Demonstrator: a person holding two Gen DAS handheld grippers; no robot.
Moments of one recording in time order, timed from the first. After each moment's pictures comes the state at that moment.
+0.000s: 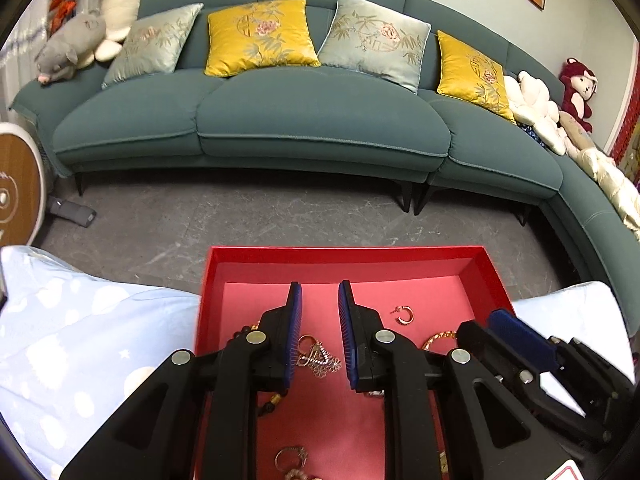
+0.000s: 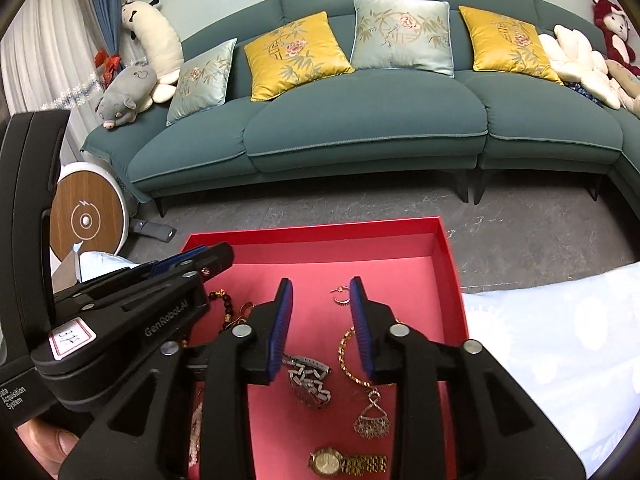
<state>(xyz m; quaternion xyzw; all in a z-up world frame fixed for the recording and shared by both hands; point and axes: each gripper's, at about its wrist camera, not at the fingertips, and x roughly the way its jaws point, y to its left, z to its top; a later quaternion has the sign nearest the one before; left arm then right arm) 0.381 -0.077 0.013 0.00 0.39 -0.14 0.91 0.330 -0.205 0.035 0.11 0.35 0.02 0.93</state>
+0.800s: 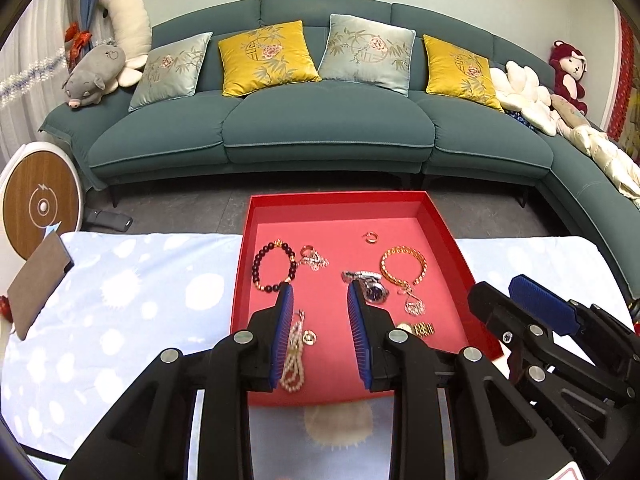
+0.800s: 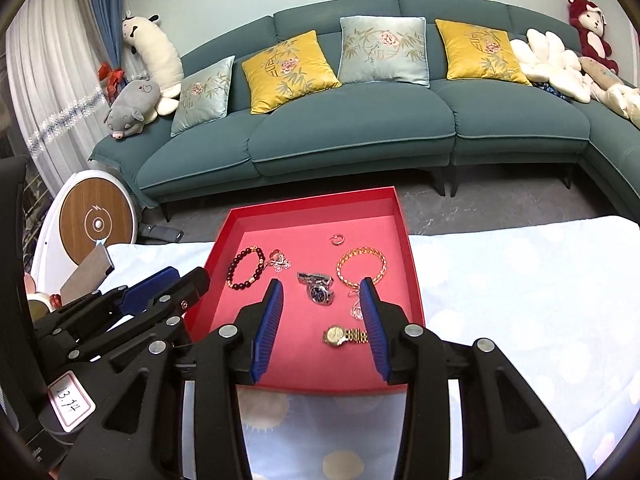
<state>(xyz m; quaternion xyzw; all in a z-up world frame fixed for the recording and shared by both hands) 0.244 -0.068 0.065 0.04 0.38 -0.12 0.92 0.207 -0.197 0.085 0.11 0.34 0.00 0.93</state>
